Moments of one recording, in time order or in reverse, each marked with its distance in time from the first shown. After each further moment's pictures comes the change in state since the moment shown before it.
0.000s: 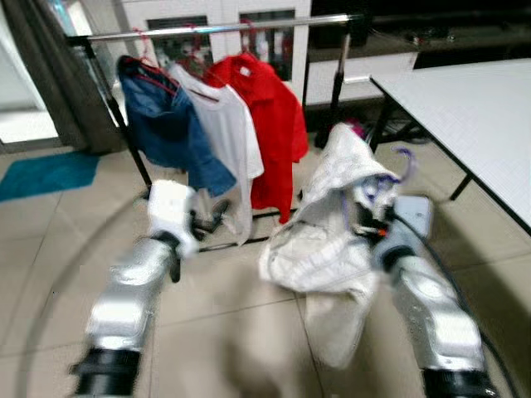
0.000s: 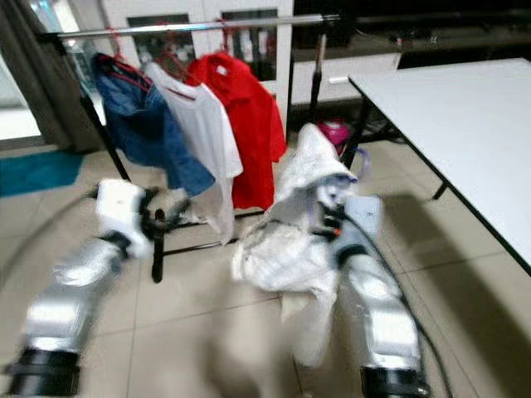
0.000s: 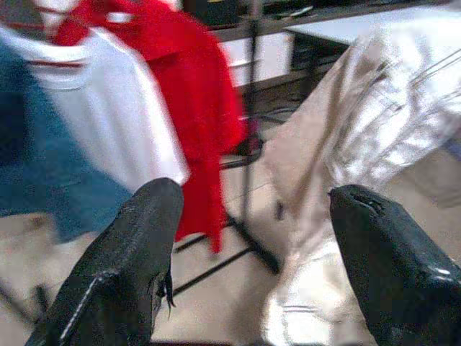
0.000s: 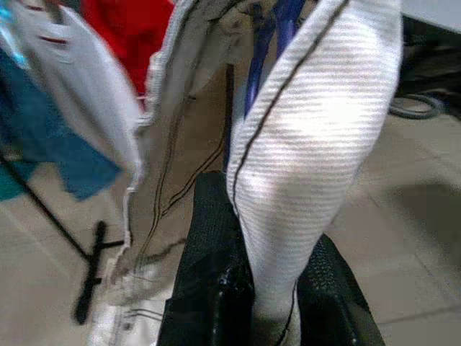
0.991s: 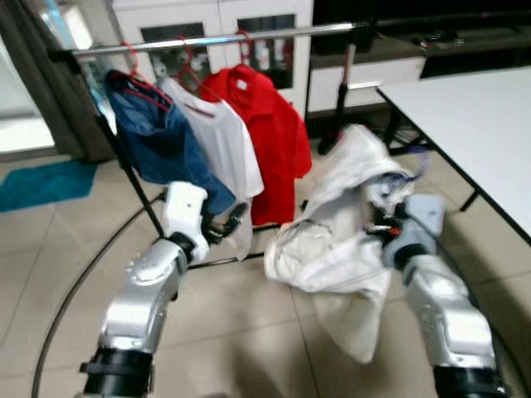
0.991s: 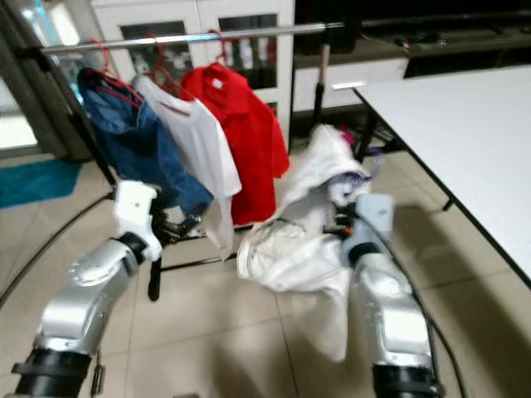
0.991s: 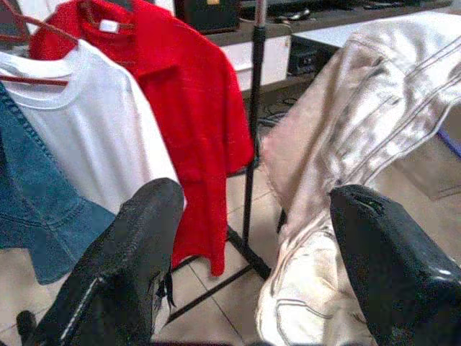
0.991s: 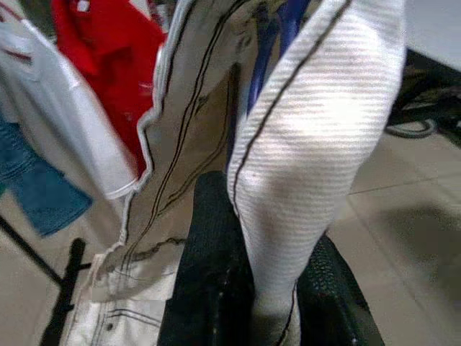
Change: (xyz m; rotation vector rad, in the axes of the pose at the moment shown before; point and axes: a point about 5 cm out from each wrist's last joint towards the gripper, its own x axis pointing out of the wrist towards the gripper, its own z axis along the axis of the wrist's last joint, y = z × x) left arm 0.000 0.001 0.001 0.000 -0.003 0.007; right arm 0.003 -0.003 0.007 -0.033 -0.010 -0.005
